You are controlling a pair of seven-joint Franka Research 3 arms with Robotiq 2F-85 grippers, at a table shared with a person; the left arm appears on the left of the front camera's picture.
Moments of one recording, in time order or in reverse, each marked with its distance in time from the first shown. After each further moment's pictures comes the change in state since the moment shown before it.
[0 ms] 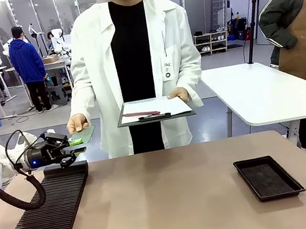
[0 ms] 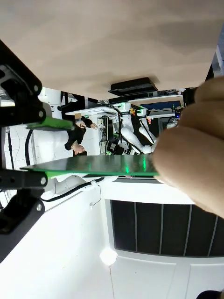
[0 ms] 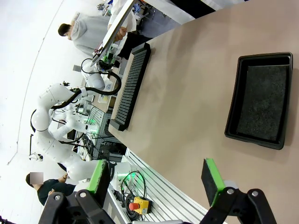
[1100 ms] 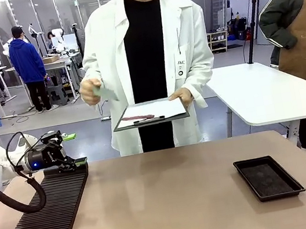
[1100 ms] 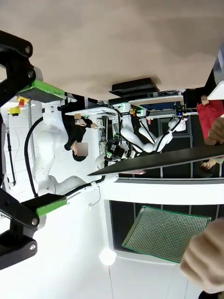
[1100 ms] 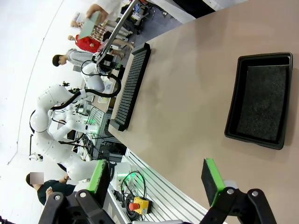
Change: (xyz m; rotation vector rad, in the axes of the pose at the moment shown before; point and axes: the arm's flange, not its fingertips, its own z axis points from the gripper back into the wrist) left arm -0.009 0.003 -0.005 0.003 -0.006 0.003; right arm 0.000 0.000 0.000 -0.001 -0.001 0.000
